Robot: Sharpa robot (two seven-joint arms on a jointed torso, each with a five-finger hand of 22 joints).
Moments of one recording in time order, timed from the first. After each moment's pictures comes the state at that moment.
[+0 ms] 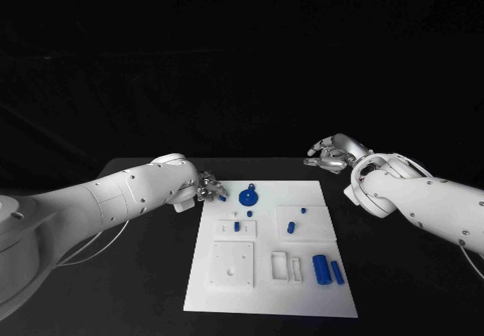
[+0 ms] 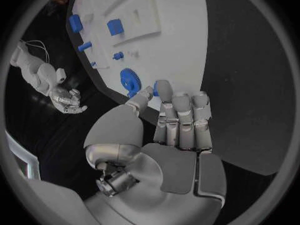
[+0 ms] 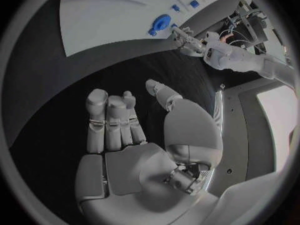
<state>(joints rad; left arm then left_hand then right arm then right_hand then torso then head) 1.34 -0.49 -0.16 0.90 -0.93 0.07 -0.38 0.94 0.03 0.42 -0.15 0.11 1.02 0.06 0.30 0.71 1.32 -0.05 0.84 0.42 1.18 -0.16 1.29 0.57 0.08 0.89 -0.12 1.06 1.24 1.31 -0.67 -0.03 1.22 -1.14 -0.44 -0.15 0.95 -0.18 0.54 -0.13 0.36 0.84 0.14 0.27 0.45 1.05 0.04 1.10 1.00 1.27 -0.08 1.19 0.94 0.18 1.20 -0.06 1.04 1.30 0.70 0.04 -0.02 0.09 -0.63</state>
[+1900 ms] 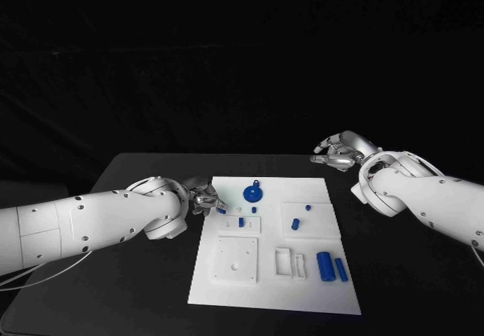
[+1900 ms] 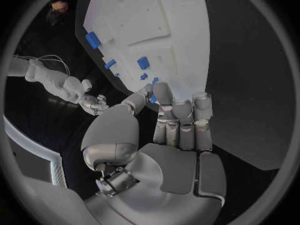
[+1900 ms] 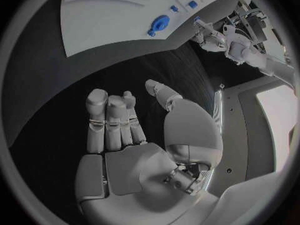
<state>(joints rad) 1.35 -0.83 -0.23 1.49 -1.01 -0.27 -0.38 0.90 -0.01 0.60 -0.20 0.16 1.16 0.03 0.32 0.70 1.41 -0.09 0.89 0.45 1.22 -0.16 1.36 0.60 0.06 0.98 -0.15 1.09 1.27 1.31 -0.69 -0.03 1.24 -1.14 -0.44 -0.15 0.95 -0.18 0.54 -0.13 0.38 0.84 0.14 0.27 0.45 1.05 0.04 1.10 1.00 1.28 -0.08 1.19 0.94 0.18 1.20 -0.06 1.04 1.31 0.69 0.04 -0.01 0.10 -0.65</state>
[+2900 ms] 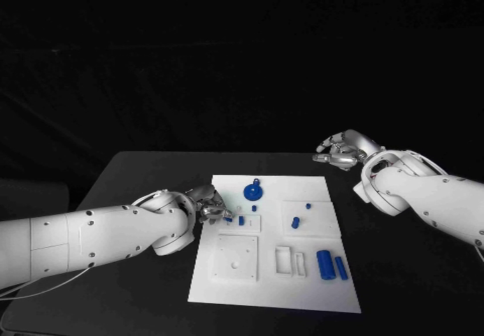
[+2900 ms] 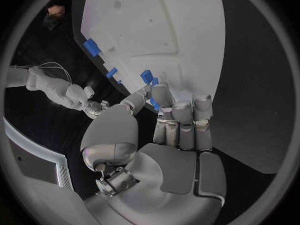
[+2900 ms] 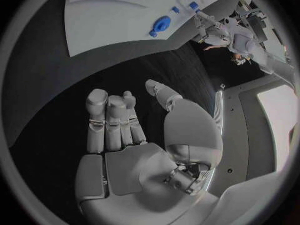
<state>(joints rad) 1.29 -0.82 -0.24 1.53 -1.08 -0.38 -0.38 0.89 -0.02 0.62 -0.18 0.23 1.16 0.03 0.34 0.70 1.41 -0.11 0.95 0.48 1.22 -0.16 1.40 0.62 0.06 1.00 -0.15 1.11 1.29 1.31 -0.69 -0.03 1.24 -1.14 -0.44 -0.15 0.95 -0.18 0.54 -0.13 0.39 0.84 0.14 0.27 0.45 1.05 0.04 1.10 1.00 1.28 -0.08 1.19 0.94 0.18 1.20 -0.06 1.04 1.31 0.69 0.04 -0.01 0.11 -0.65</state>
